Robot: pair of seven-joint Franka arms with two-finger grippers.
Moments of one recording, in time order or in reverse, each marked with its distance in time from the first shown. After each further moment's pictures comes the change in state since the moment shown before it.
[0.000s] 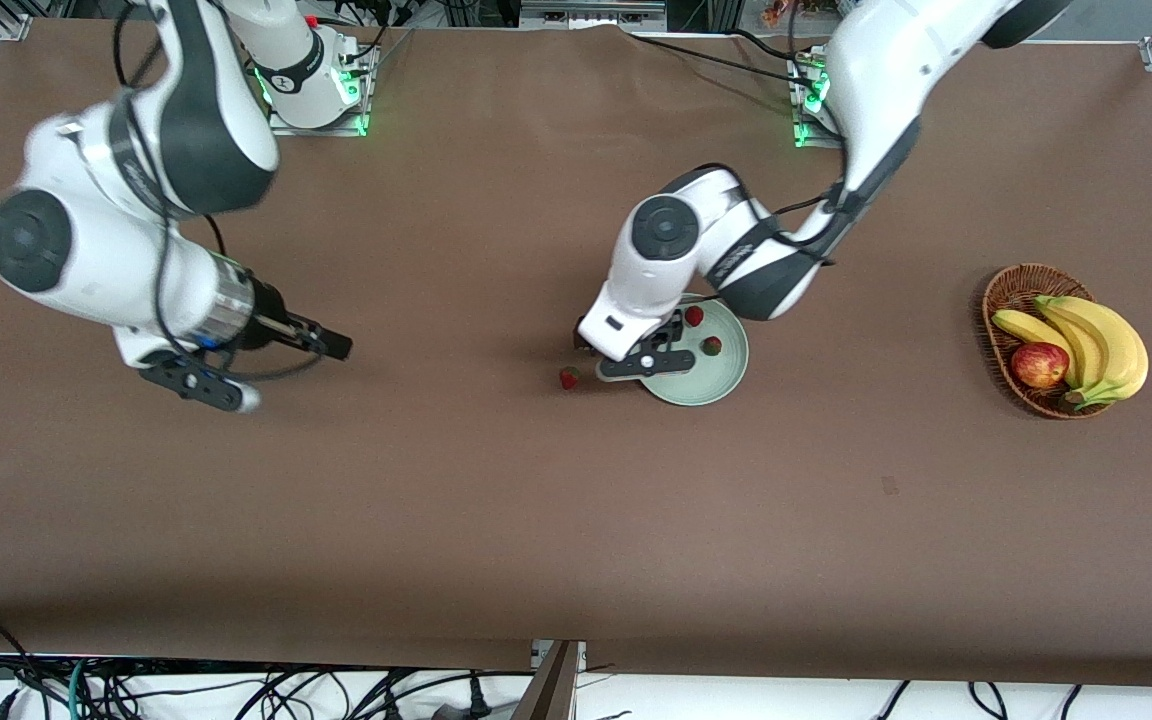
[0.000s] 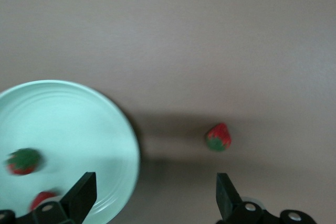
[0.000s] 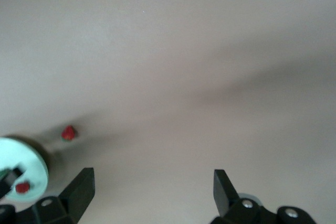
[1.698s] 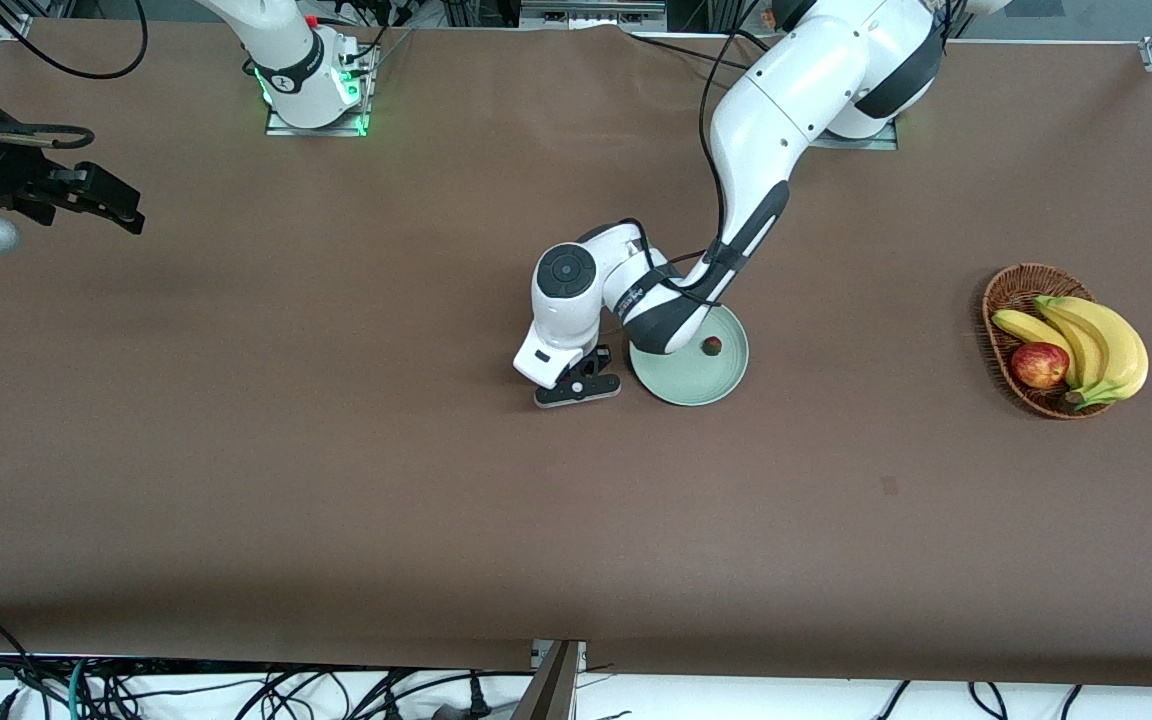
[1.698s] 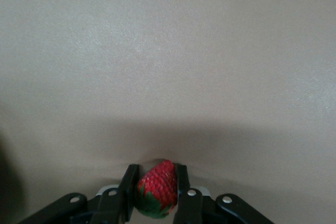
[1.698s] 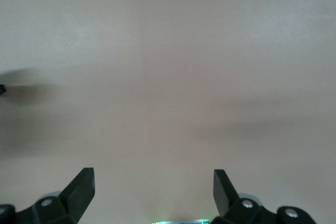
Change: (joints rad) left arm -0.268 0.298 0.192 0.325 0.000 0.051 -0.116; right arm -0.253 -0.323 0.143 -0.089 -0.296 -0.166 -0.318
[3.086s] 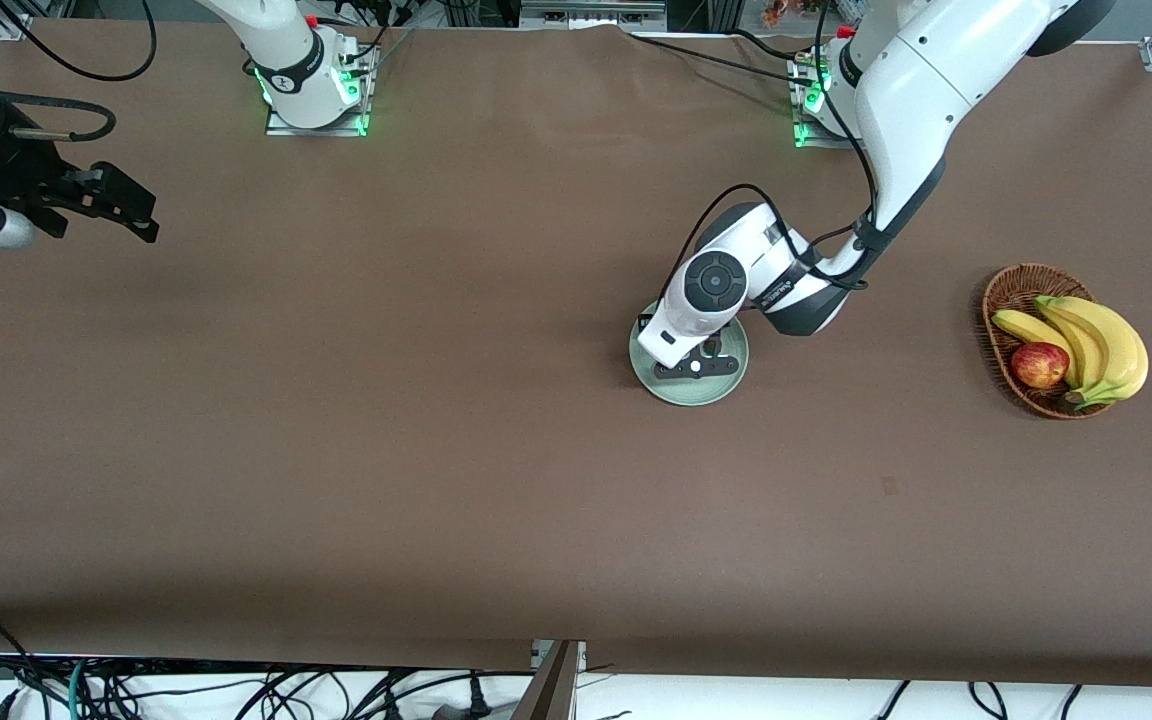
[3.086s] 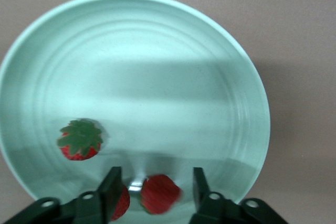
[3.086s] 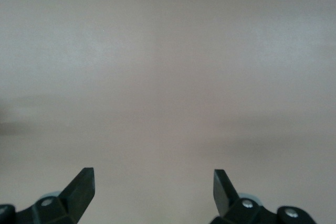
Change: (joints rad) left arm 0.518 -0.345 -0.289 -0.627 -0.049 -0.053 0.287; right arm 0.001 0.004 0.038 0.018 0.002 0.059 0.001
